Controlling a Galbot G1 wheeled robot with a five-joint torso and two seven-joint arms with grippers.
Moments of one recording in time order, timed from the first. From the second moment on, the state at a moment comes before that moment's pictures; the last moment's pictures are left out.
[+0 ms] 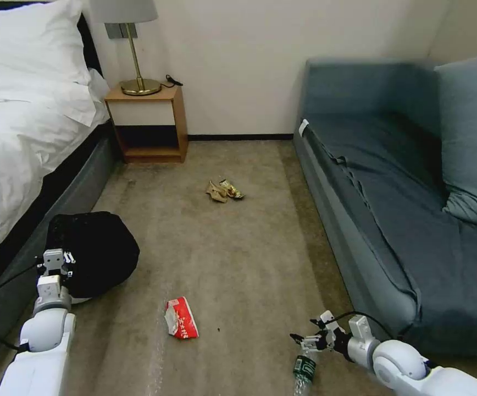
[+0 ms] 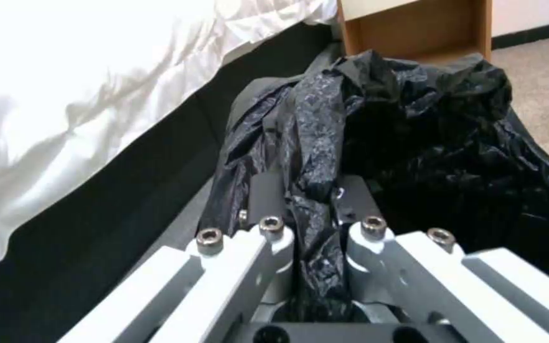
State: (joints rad) left arm 1.15 -1.21 -0.82 -1.41 -0.05 -0.03 -0.10; right arm -1.13 0.59 -0.25 1.63 0.92 -0.20 -0.11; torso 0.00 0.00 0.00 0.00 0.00
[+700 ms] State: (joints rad) left arm 1.15 -1.23 -0.80 -1.40 -0.03 -0.03 -0.10; right arm -1.18 0.56 -0.26 1.78 1.31 -0.37 0.20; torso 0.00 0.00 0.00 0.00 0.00
